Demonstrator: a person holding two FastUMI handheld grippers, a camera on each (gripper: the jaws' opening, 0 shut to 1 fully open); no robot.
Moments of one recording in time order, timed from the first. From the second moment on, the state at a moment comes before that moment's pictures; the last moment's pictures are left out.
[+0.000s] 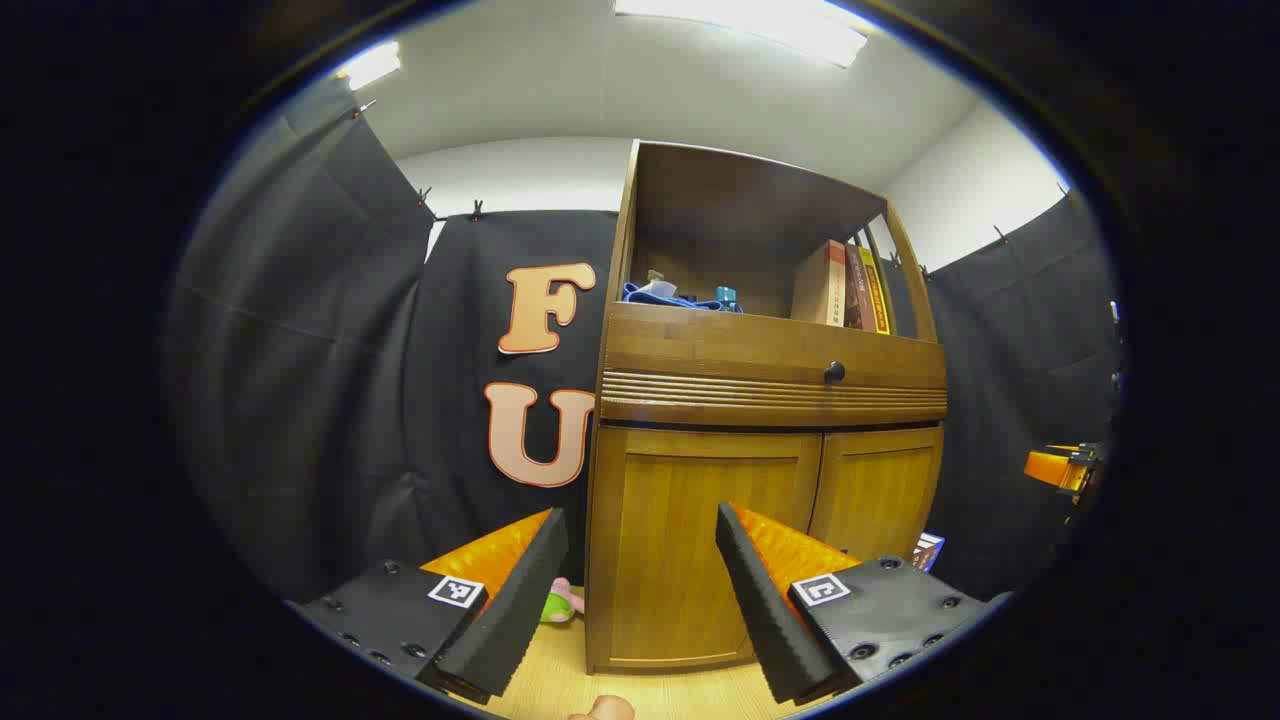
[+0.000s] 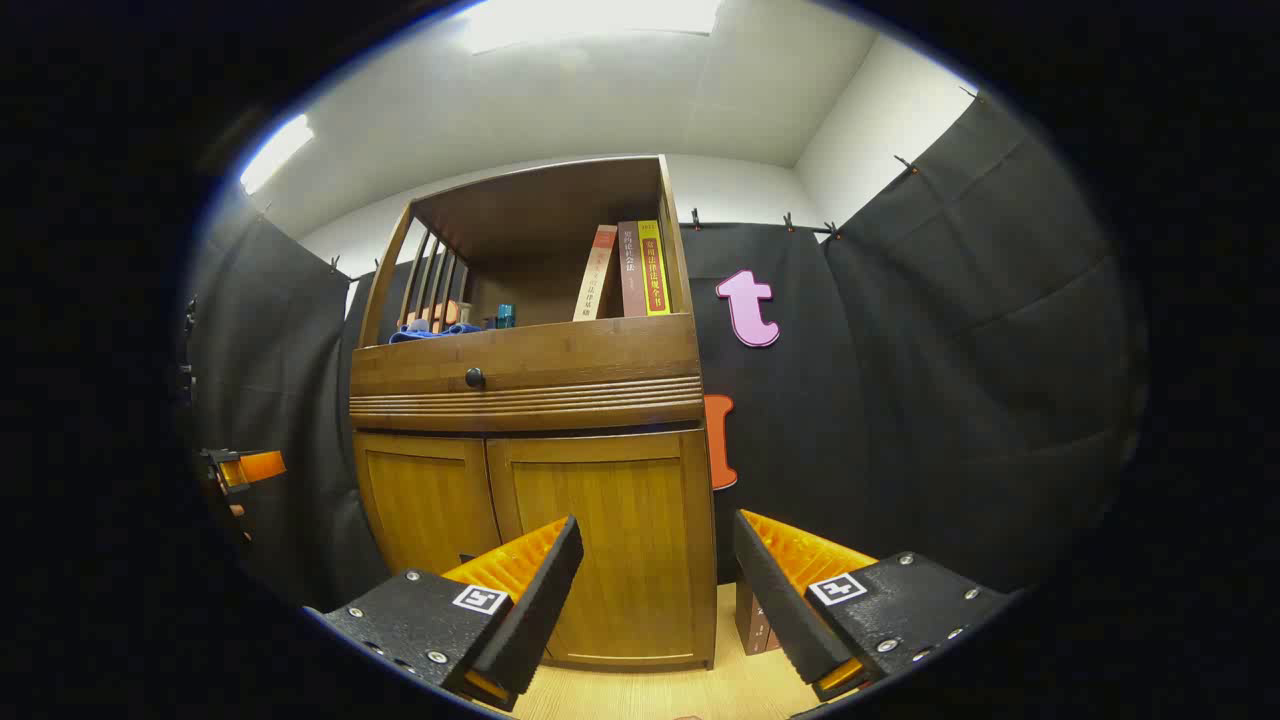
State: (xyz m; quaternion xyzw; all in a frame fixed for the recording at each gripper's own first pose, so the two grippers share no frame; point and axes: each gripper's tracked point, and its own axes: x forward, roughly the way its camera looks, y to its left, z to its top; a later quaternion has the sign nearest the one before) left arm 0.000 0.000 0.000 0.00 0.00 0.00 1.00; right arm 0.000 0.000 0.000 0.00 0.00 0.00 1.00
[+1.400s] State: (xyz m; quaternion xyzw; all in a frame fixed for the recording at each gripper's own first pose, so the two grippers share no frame) left arm -0.001 0.001 0.001 0.00 0.01 0.01 1.00; right arm 0.002 0.010 -0.009 -0.02 0.00 0.00 1.00
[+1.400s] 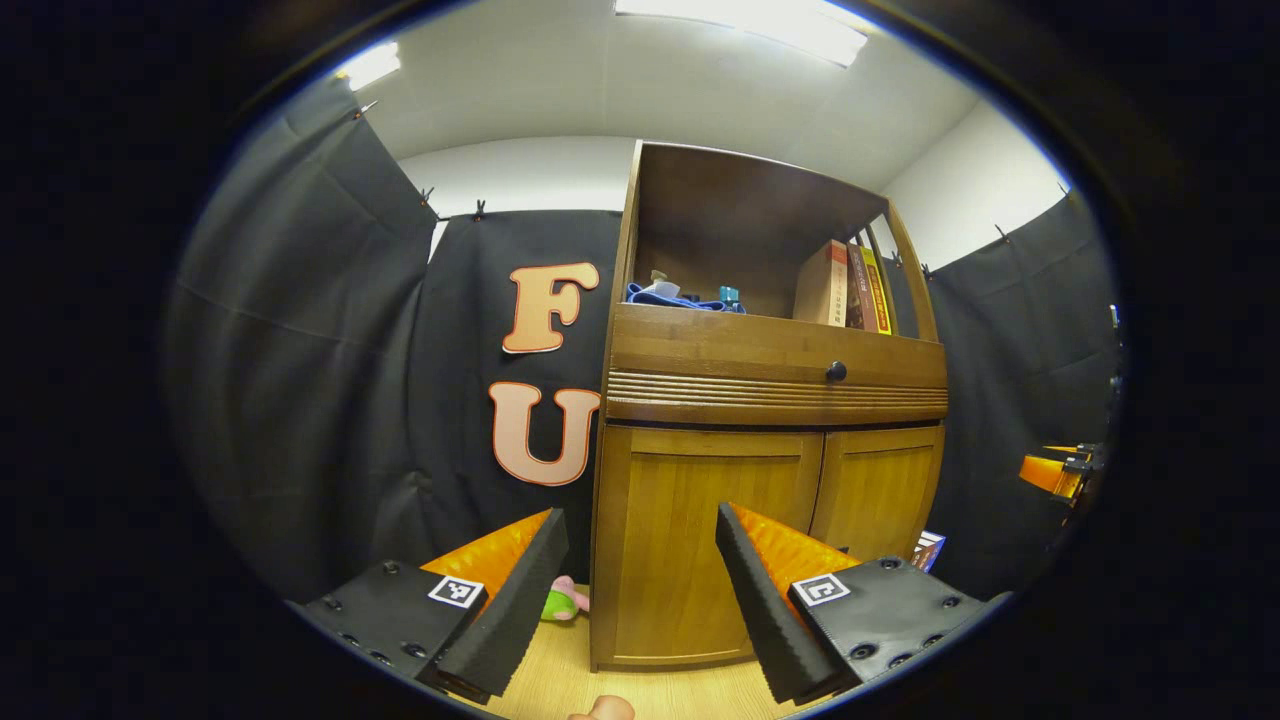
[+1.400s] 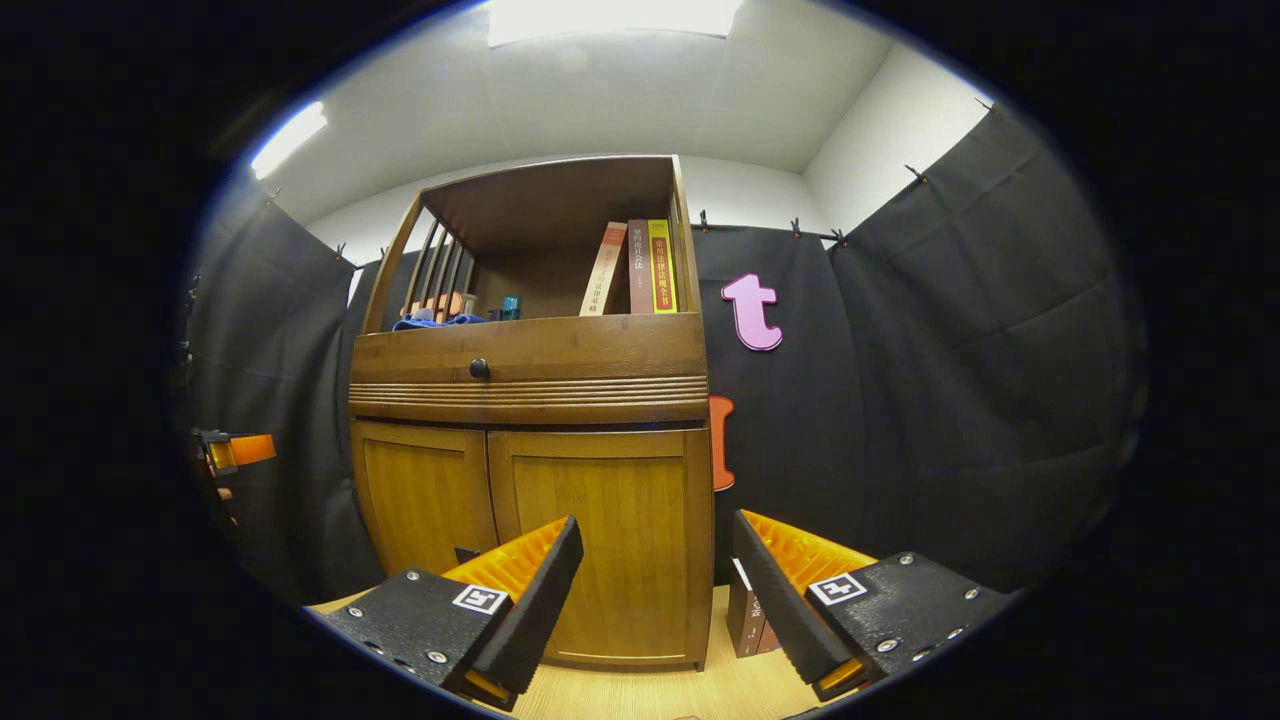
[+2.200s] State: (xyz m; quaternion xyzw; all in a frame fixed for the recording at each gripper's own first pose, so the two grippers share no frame) left arm -0.001 0.004 -0.006 0.01 0.02 0.02 1.00; right arm 0.033 0.053 -0.101 -0.01 0.03 0.03 1.00
